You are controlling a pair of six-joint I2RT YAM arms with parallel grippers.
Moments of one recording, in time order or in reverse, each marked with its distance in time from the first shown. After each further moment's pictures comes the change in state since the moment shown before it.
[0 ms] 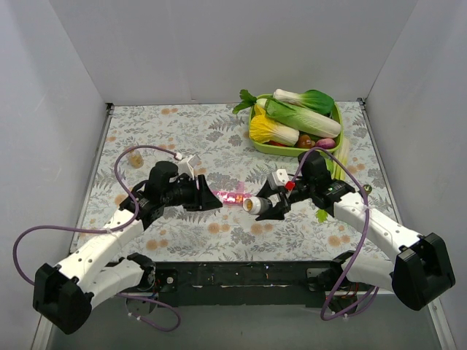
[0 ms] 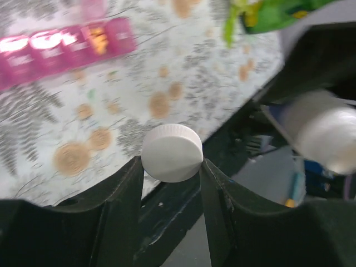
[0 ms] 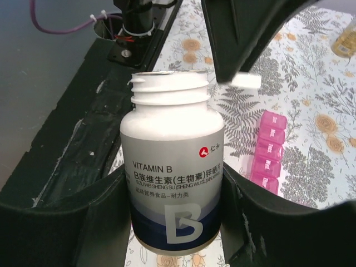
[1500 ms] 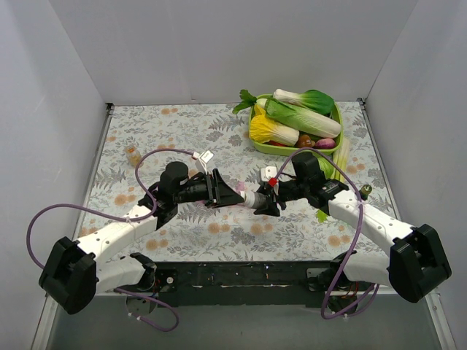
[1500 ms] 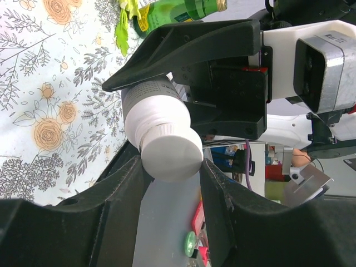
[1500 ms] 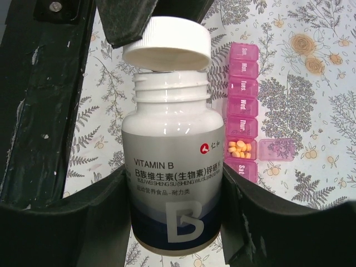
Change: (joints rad) left arm -0.102 0.130 -0.097 0.648 0.257 -0.421; right arm 0.036 0.058 0.000 -0.018 0.328 0.044
